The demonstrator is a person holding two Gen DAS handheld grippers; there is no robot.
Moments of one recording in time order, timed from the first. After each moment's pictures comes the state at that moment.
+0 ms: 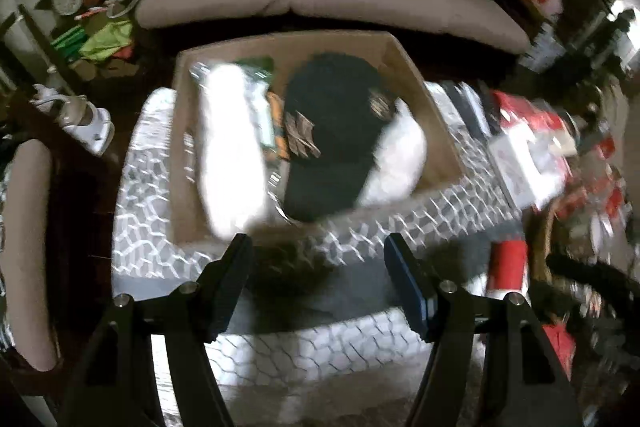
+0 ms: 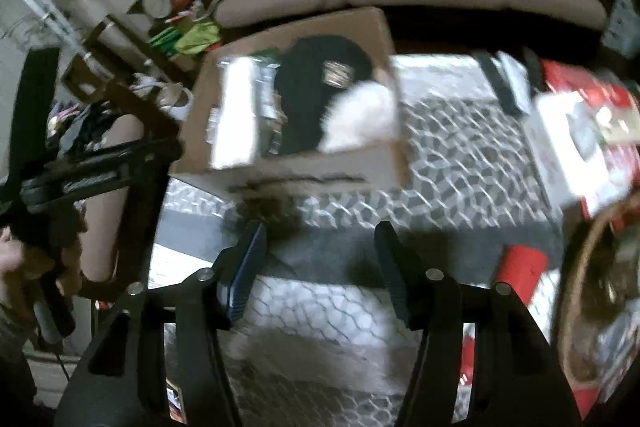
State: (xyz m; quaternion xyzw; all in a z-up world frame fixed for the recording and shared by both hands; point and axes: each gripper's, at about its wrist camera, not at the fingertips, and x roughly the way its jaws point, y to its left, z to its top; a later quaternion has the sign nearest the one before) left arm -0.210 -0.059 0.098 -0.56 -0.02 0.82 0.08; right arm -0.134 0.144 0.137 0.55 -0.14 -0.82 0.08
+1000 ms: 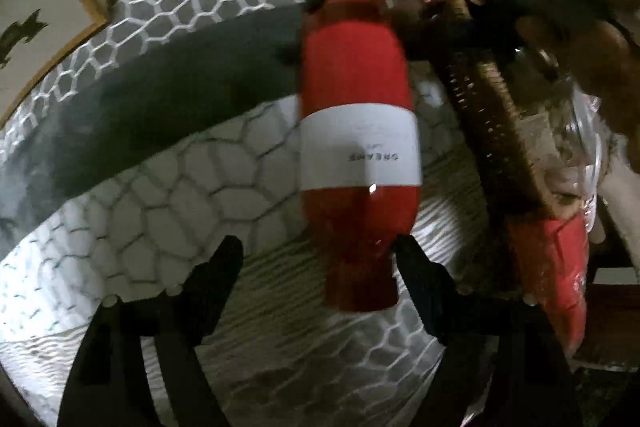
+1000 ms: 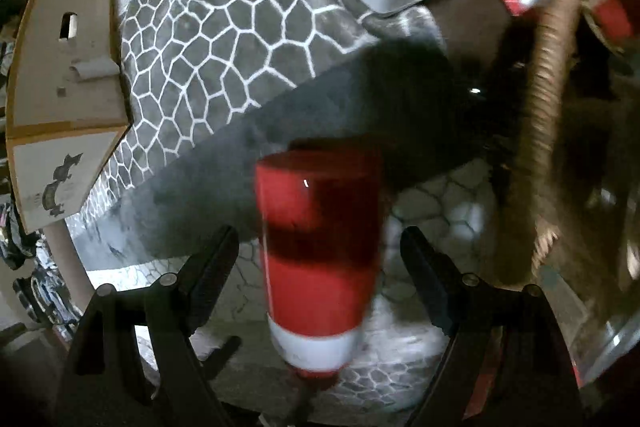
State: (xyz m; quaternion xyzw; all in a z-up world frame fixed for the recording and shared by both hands) left arm -0.091 0.241 -0.107 -0.65 0.03 0.73 0.23; right arm -0.144 0.371 -0.096 0.73 -0.27 -0.63 -0.05
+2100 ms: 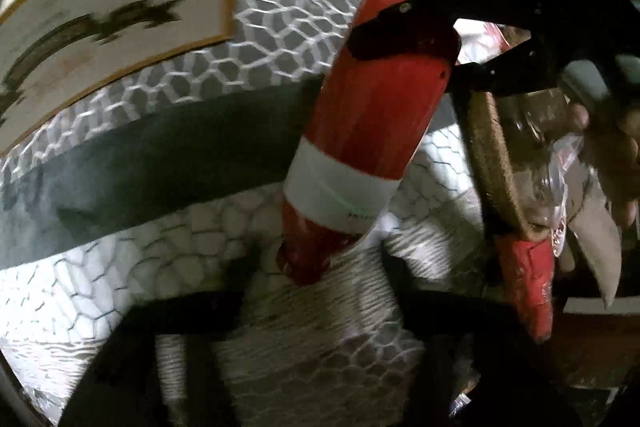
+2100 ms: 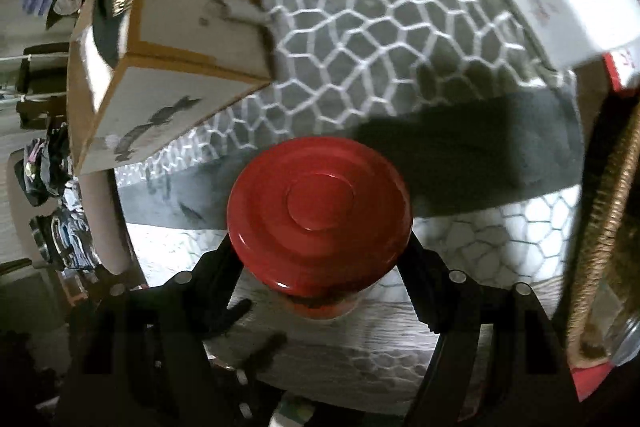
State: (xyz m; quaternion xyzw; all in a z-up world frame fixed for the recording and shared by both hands) left arm -0.140 0.093 -0.054 -0.63 -0.05 0.74 0.21; right arm -0.195 0.269 -0.029 0.72 -0.25 -0.64 0.07
